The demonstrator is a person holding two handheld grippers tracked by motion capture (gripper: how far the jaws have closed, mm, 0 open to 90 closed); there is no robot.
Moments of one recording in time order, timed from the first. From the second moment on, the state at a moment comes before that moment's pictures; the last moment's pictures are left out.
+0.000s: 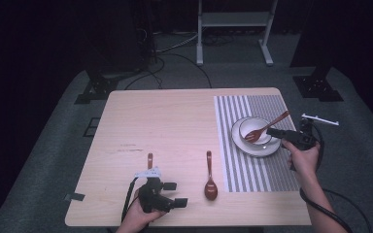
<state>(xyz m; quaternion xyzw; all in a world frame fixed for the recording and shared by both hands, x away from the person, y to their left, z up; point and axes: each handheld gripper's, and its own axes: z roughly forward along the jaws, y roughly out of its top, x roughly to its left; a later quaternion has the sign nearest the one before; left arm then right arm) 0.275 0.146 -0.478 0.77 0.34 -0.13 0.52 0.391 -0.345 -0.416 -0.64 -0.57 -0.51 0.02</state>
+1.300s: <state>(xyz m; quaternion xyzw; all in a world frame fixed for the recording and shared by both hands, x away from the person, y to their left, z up) 0.275 0.147 -0.477 0.77 0.34 -0.12 0.52 0.381 -0.309 -0.414 -0.61 -0.61 -0.50 0.04</state>
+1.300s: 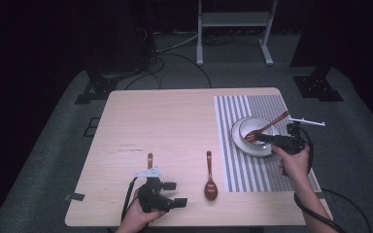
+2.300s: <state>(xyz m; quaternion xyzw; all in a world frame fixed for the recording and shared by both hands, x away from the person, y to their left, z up) 0.275 0.148 -0.477 0.77 0.34 -0.12 0.53 0.351 -0.284 -0.426 -0.57 -0.64 -0.51 0.07</state>
